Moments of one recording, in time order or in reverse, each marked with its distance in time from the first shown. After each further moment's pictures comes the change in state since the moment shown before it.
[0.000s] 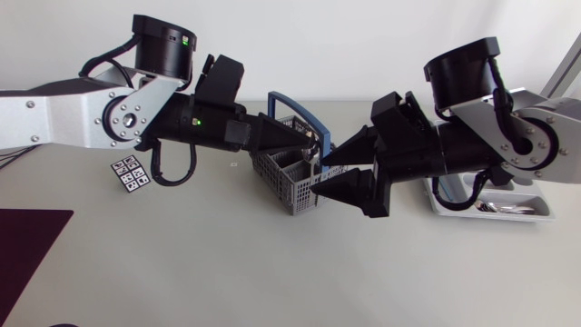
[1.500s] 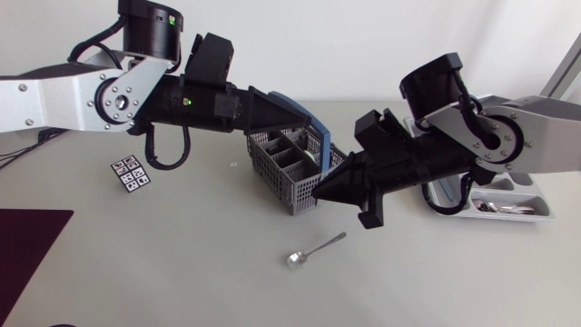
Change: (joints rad) left arm 0.053 0.011 0.059 0.011 0.028 -0.036; right arm 0.008 0.086 0.032 -0.113 -0.011 -0.088
